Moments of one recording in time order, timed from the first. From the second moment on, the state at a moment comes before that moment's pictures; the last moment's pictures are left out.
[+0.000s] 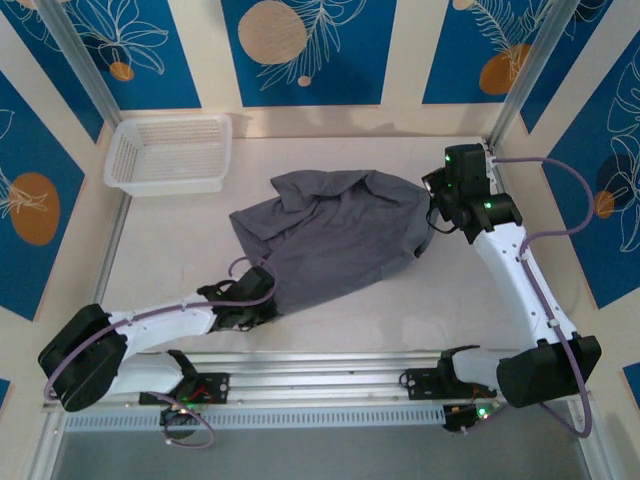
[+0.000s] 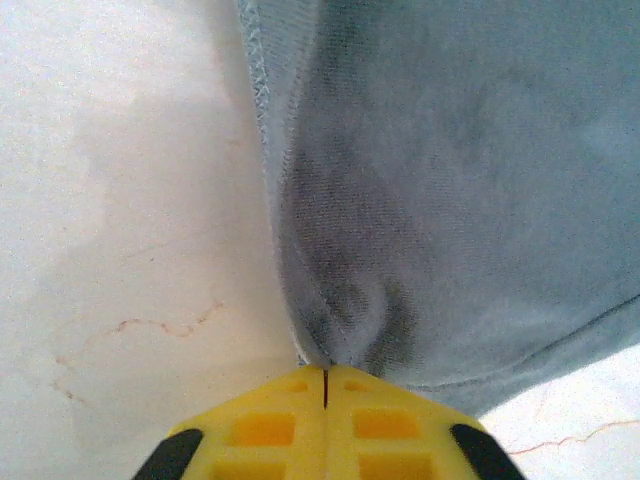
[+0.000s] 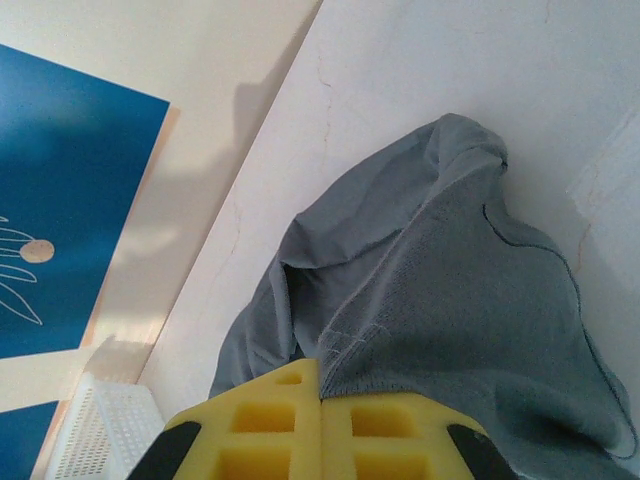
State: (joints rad) left arm -0.82 1.23 0.50 -0.38 -0.04 -1.10; right arm 0.19 1.23 1.30 -0.76 0.19 1.18
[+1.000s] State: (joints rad) left arm -0.37 1.21 2.05 -0.60 -0.18 -0.31; right arm 0.08 1.17 2.07 -0.45 0.31 1.19
